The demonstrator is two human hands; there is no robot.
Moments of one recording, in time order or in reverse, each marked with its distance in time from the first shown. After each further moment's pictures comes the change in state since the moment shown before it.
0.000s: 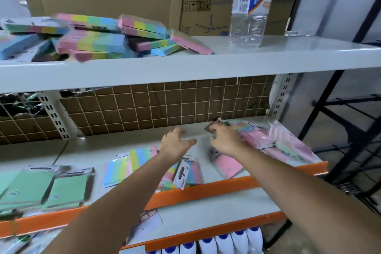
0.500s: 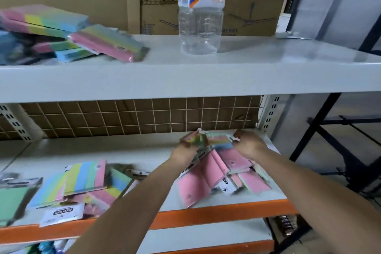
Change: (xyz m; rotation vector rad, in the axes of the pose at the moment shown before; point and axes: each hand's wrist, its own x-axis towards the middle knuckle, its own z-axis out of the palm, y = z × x) left_hand 0.058 0.090 0.125 -0.226 -0.107 -0.251; right_hand 0.087 0.176 -0.059 -0.126 -0.135 0.132
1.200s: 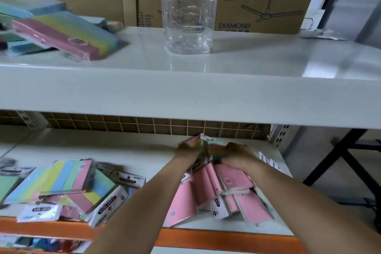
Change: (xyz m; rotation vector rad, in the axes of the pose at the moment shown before) left_hand 0.080 0.002 0.044 -0.133 0.100 -0.113; right_hand 0.074 0.008 0.043 0.016 -0.177 -0.102
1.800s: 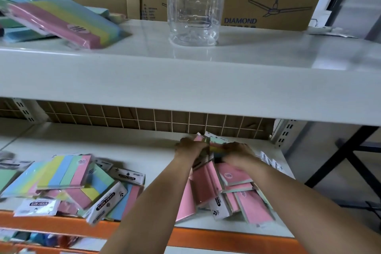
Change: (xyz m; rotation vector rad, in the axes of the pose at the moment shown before) left_hand 0.027 0.003 0.017 0.029 0.084 -0.151; right_hand 0.018 -0.002 0.013 -0.115 0.001 -0.025
